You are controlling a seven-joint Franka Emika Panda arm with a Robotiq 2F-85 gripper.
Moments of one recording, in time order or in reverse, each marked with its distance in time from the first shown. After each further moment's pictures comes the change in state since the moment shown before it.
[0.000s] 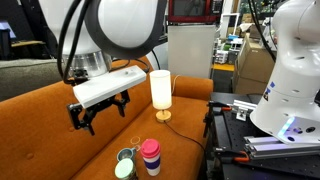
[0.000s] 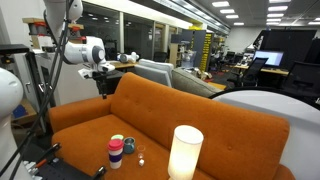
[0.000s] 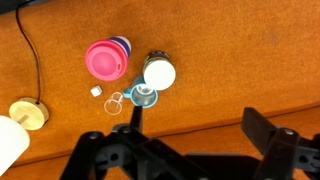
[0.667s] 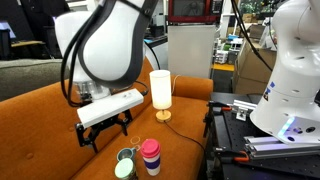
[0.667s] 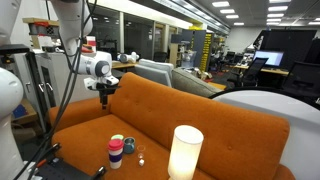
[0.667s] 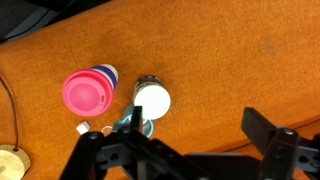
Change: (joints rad) arm 0.001 0.182 -0.025 0.060 0.215 0.092 -0.107
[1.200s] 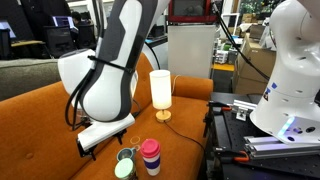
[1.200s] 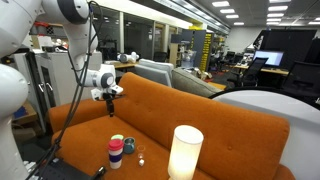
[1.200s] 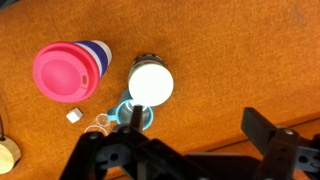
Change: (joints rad) arm 0.135 0.225 -0.158 0.163 -0.014 0.081 0.020
